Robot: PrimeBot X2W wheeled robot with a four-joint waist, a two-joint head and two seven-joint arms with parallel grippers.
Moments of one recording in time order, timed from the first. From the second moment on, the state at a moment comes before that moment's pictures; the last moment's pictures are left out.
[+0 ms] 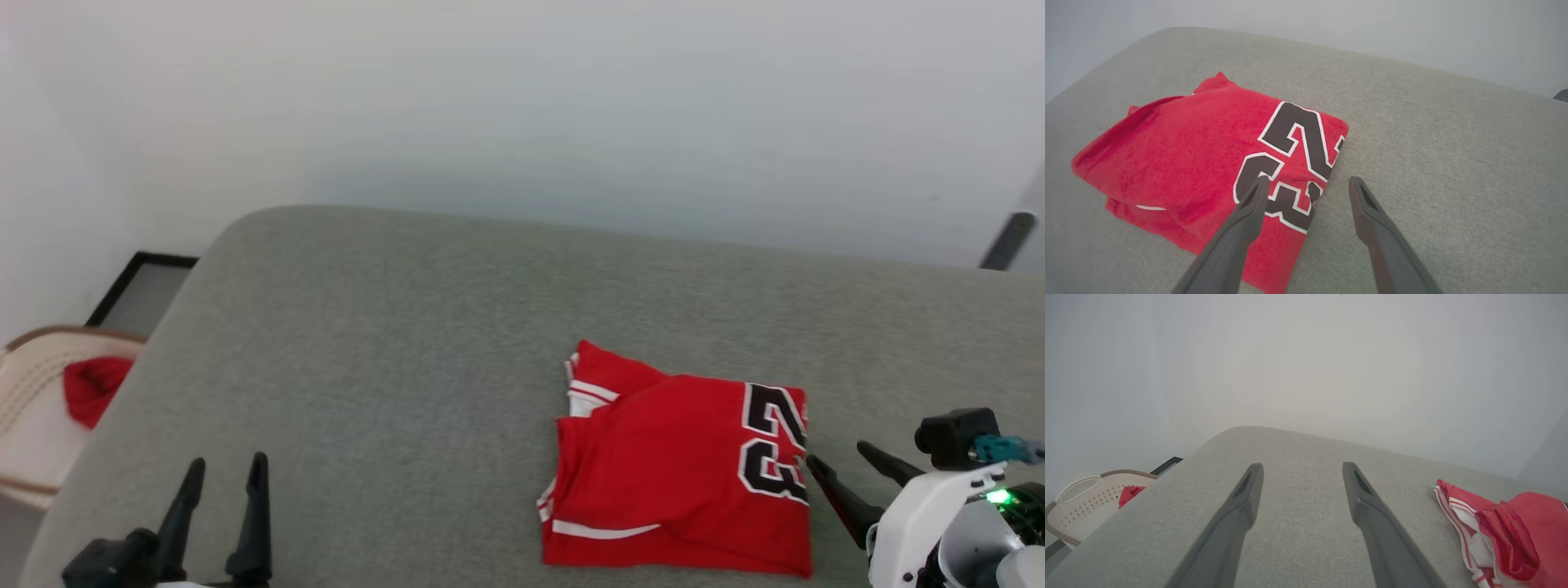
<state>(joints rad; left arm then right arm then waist) 0.07 0.25 0.04 0.15 -0.41 -0.12 -0.26 -0.19 -0.46 0.35 0.27 0.60 0.13 0.20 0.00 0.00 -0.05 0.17</state>
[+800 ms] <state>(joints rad) -0.01 0.20 0.00 0.19 -0.42 -0.12 -0.26 -0.30 -0.44 0.33 0.40 0.60 0.13 0.58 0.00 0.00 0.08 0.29</state>
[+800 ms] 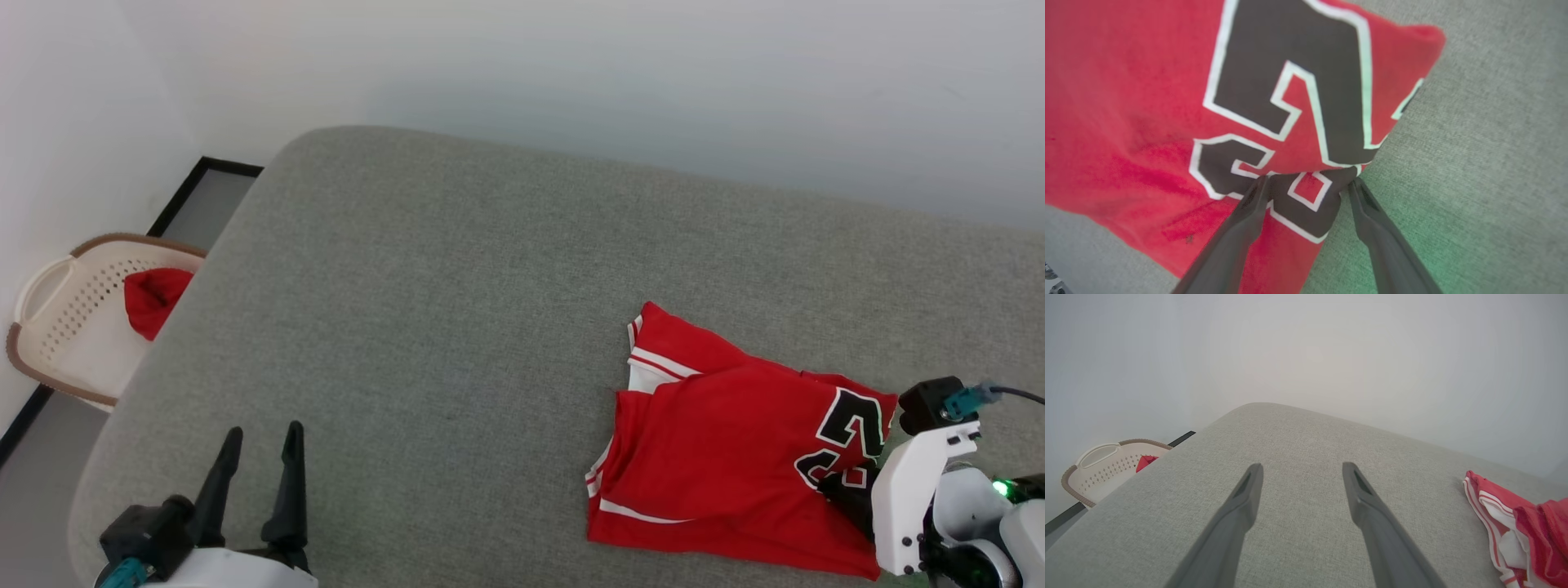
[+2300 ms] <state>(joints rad) -0.14 0.19 -0.04 0.14 -0.37 -0.13 -0.26 -0.61 -0.77 0.46 0.15 0.65 0.13 0.67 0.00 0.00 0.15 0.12</state>
